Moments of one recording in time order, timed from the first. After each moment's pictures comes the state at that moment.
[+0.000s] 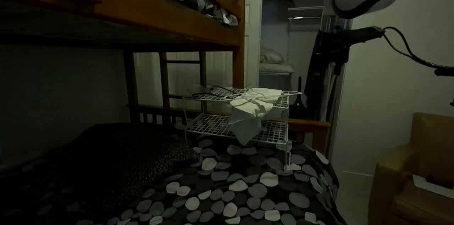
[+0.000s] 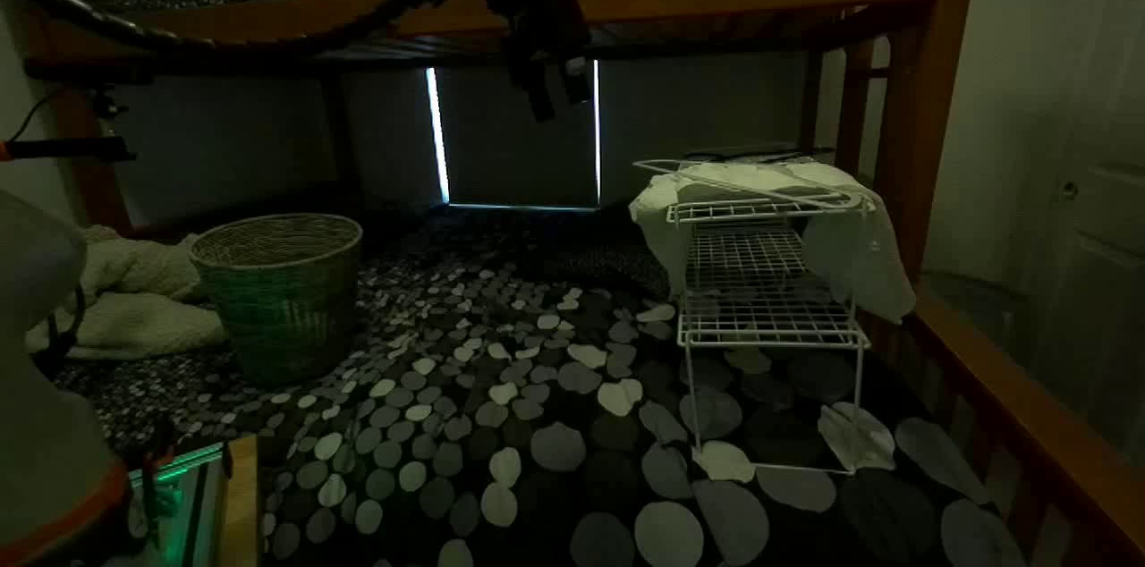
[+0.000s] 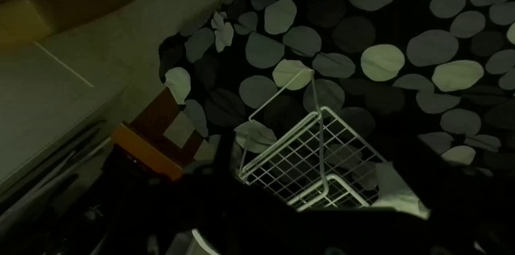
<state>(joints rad) -0.09 -0.45 0.08 -2.18 -0.22 1.96 0.11</state>
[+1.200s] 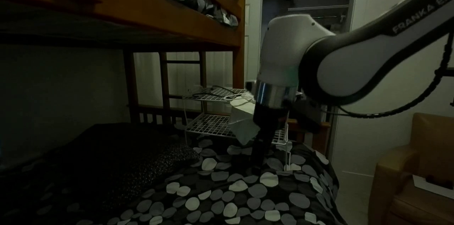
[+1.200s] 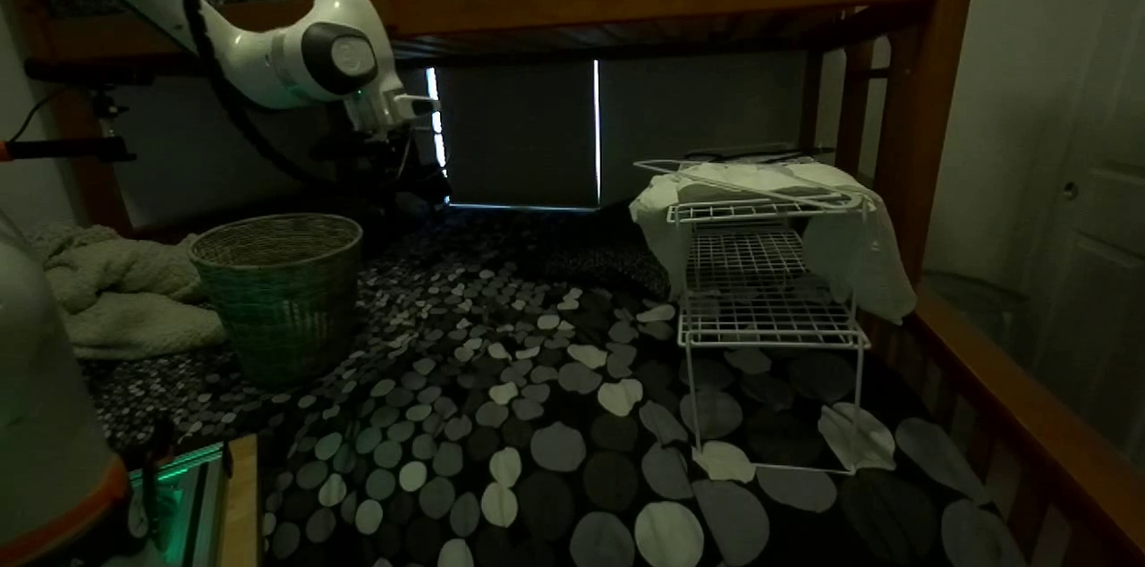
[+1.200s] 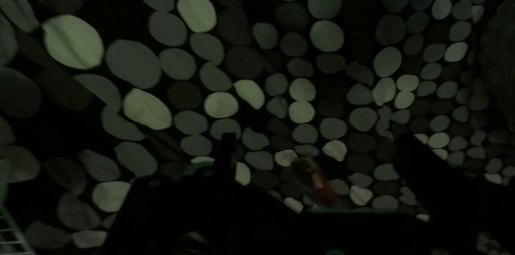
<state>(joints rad) 0.34 -0.23 0.37 -2.43 -0.05 2.38 0.03</state>
